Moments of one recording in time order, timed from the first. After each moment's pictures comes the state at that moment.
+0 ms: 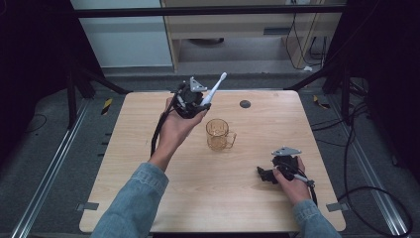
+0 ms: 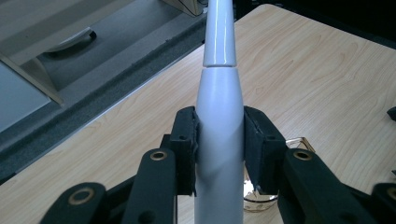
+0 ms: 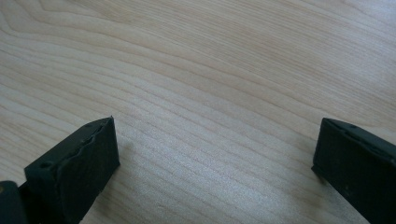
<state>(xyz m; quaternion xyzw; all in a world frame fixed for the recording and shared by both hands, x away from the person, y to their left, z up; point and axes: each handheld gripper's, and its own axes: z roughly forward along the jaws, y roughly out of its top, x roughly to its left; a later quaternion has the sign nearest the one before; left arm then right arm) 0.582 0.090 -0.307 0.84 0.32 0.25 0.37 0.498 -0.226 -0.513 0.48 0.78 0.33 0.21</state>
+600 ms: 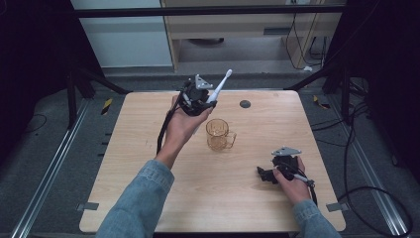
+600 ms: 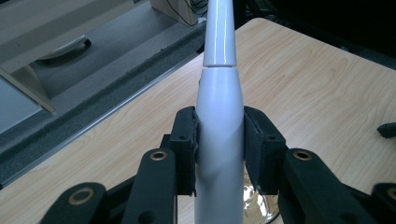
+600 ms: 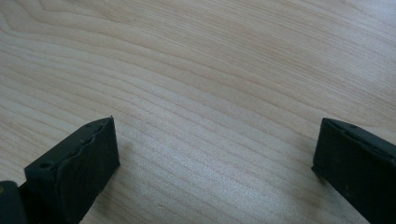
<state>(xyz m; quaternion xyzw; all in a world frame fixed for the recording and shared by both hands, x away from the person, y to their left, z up) 0.588 0.075 -0.305 0.83 0.32 0.25 0.39 0.498 -0.226 -0.513 0.48 0.78 0.33 0.21</state>
